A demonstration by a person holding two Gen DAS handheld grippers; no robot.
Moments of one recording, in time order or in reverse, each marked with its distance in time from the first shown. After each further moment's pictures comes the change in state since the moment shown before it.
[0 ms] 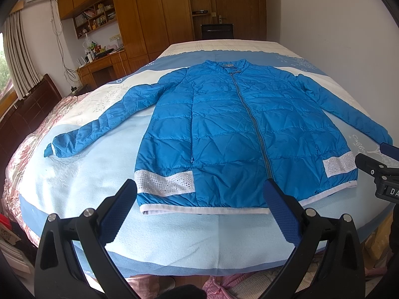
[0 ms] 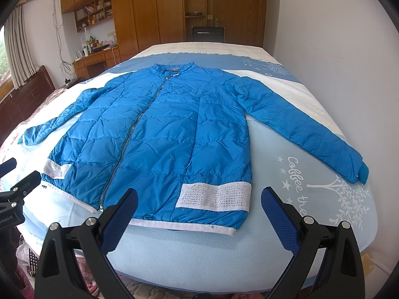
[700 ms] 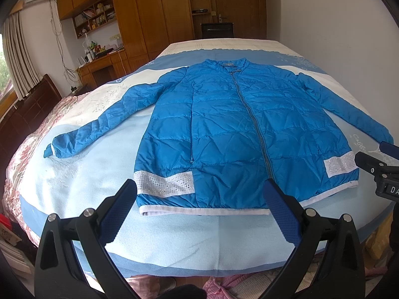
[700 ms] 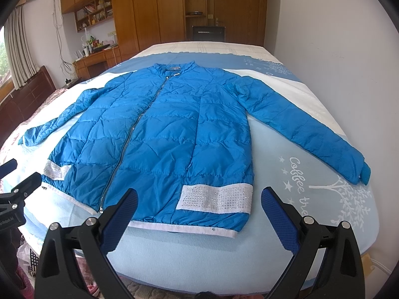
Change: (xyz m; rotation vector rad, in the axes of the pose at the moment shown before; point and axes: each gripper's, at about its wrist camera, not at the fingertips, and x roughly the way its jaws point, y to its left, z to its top) left arm 0.002 0.002 -0.001 0.001 0.003 0.002; right arm 0.001 0.001 0.004 0.005 0.000 0.007
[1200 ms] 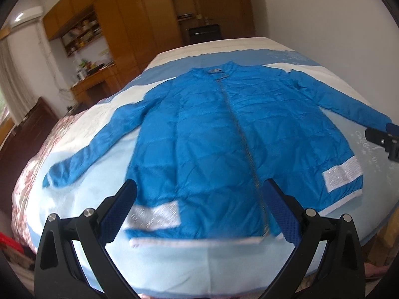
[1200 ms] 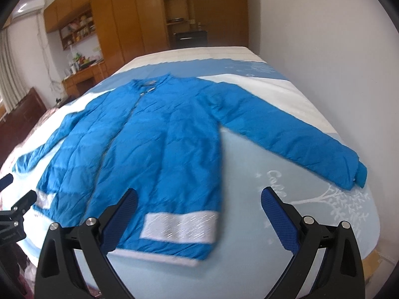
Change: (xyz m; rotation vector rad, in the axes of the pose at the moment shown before) left arm 0.026 -0.043 0.042 0.142 -0.027 0.000; right arm 0.025 -0.073 0.028 0.139 -0.032 -0.004
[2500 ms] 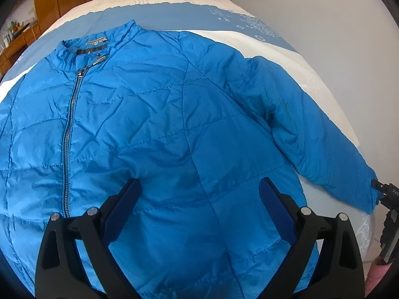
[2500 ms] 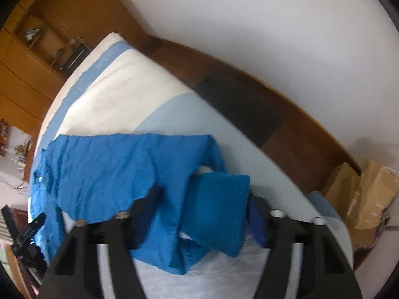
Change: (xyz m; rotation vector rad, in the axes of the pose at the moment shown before) left arm 0.253 -0.134 0.160 -0.048 0.303 -0.446; right arm 0.083 -0.347 0.009 0.650 0.227 -0.068
